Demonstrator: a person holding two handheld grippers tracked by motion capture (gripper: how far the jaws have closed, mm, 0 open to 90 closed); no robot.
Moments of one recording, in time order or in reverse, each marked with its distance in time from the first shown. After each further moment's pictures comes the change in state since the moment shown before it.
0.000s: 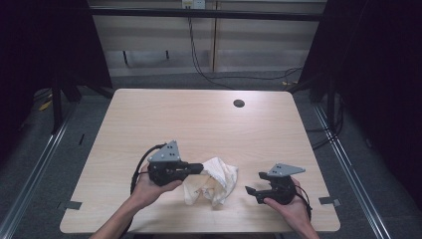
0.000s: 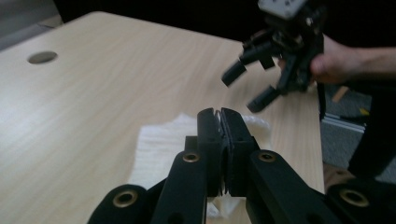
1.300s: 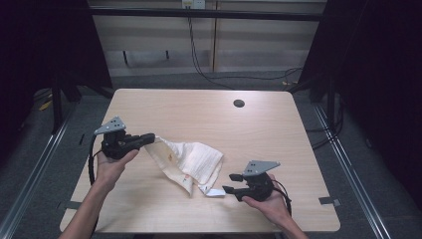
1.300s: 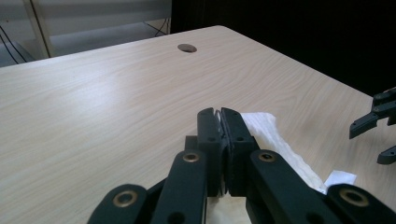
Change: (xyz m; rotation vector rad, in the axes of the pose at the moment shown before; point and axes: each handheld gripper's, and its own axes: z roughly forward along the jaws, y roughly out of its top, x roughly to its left) left arm 0.093 -0.043 -0.085 -0.101 0.302 -0.263; right arm 0.043 0.042 0.027 -0.015 0.197 -0.144
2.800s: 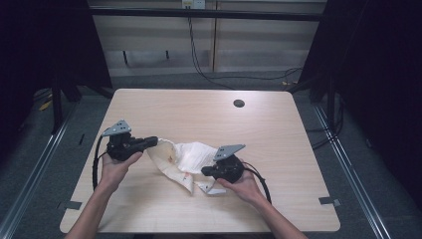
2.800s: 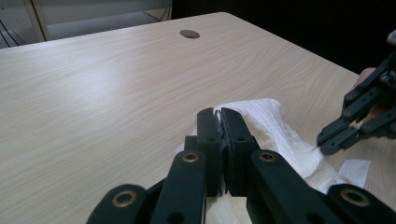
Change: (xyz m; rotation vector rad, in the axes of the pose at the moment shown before) left arm 0.005 -0.013 0.014 0.033 0.001 -0.002; right arm -0.015 0.044 0.076 0.040 0.092 -0.080
